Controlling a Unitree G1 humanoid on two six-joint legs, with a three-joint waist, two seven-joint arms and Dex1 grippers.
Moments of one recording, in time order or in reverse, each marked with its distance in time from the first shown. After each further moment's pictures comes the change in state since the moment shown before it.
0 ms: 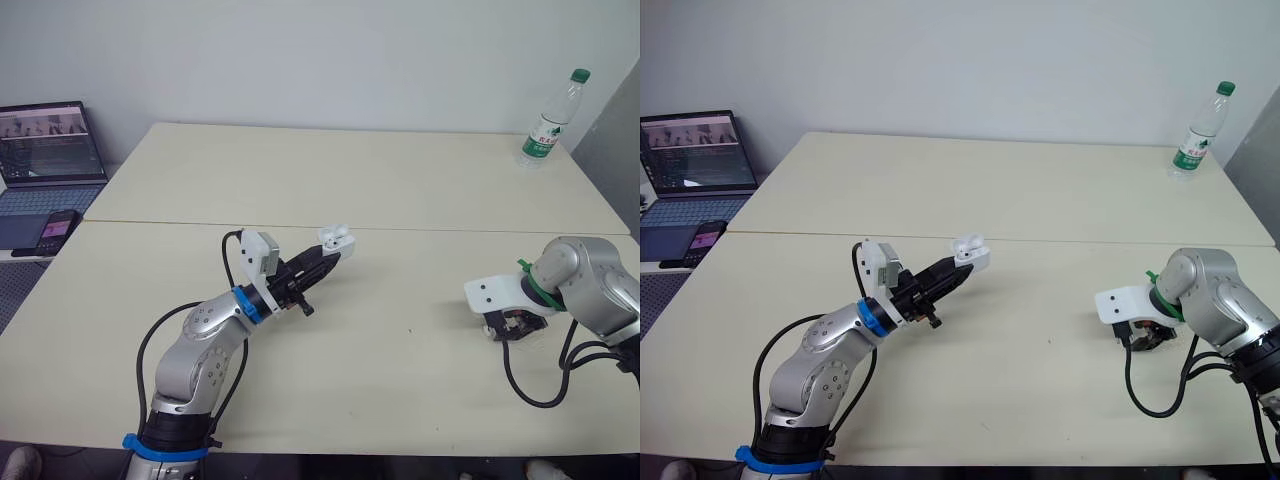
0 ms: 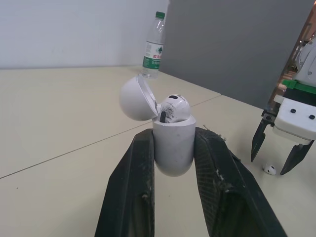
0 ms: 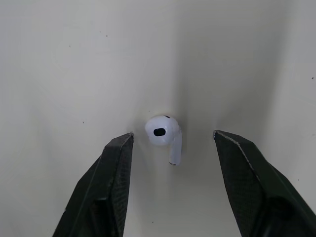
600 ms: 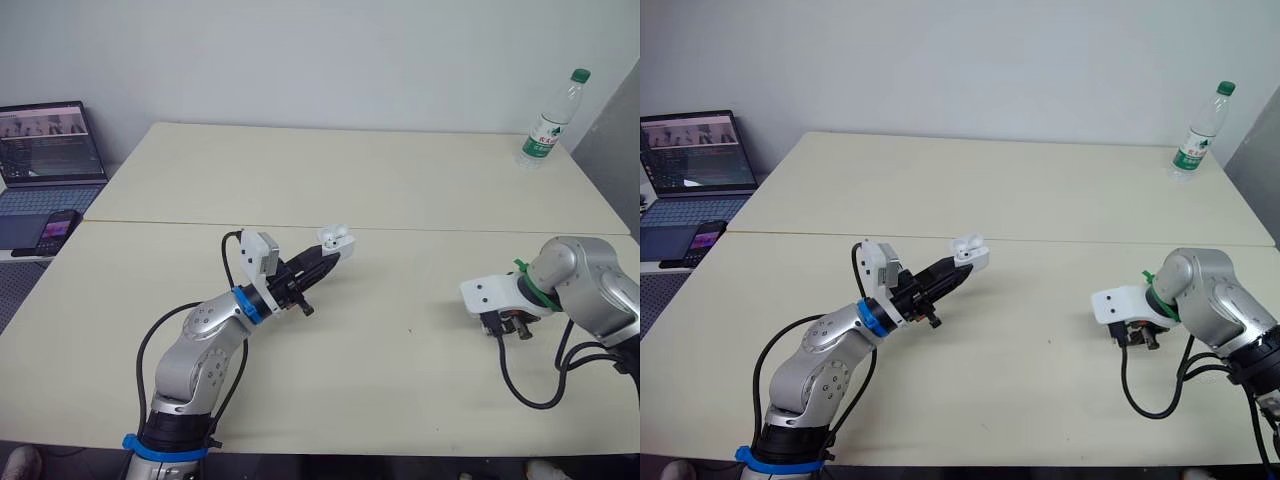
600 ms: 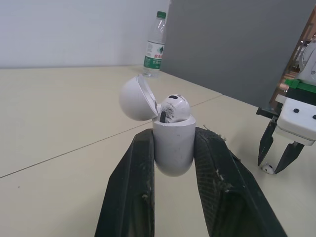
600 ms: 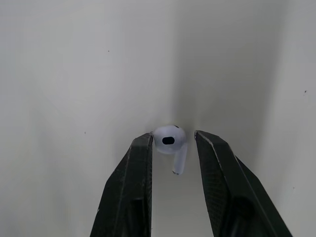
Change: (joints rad) left arm 0.001 0.001 0.000 0.000 0.000 0.000 0.002; right arm 0.001 0.009 0.000 -0.042 0.000 0.021 0.001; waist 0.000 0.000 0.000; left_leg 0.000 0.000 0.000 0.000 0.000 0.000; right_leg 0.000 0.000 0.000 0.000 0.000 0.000
